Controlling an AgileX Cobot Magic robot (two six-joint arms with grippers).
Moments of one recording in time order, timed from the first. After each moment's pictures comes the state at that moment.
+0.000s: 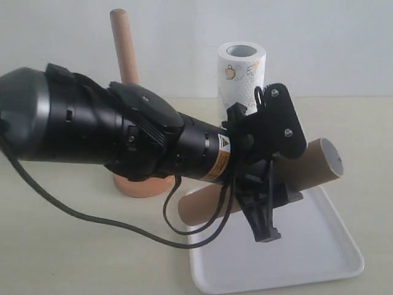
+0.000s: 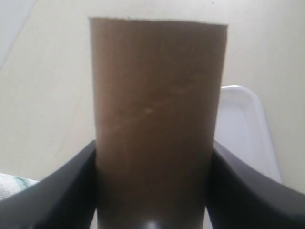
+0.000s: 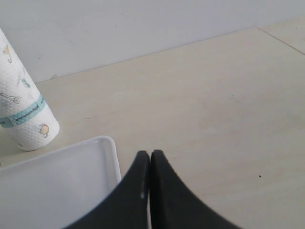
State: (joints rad) left arm -0.91 1.85 -1.17 1.75 -0.20 -1.15; right arm -0.01 0.00 0.00 -0.05 0.33 0.29
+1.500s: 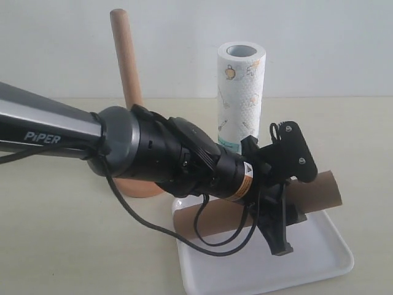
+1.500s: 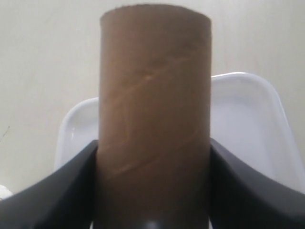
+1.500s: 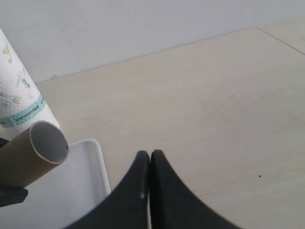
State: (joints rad) left arm -0.91 2.09 -1.31 1.74 -0.21 -1.20; right arm -0.01 0.00 0.00 -0.05 0.33 0.29
